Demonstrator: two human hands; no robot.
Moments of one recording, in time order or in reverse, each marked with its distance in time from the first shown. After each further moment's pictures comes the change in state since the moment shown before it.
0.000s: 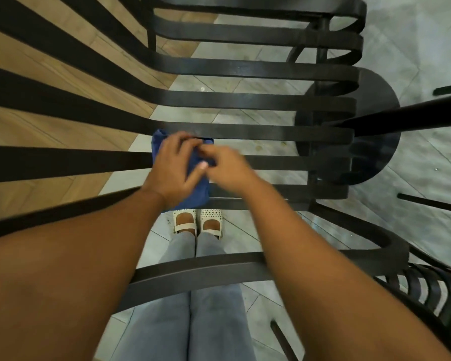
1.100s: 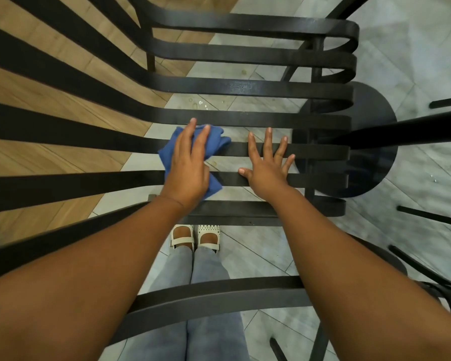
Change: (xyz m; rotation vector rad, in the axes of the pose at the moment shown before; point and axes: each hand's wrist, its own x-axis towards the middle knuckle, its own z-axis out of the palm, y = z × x) left_hand 0.042 0.040 0.011 -0.033 0.170 -0.112; right_hand 0.017 0.066 -0.047 -0.579 0.068 0.280
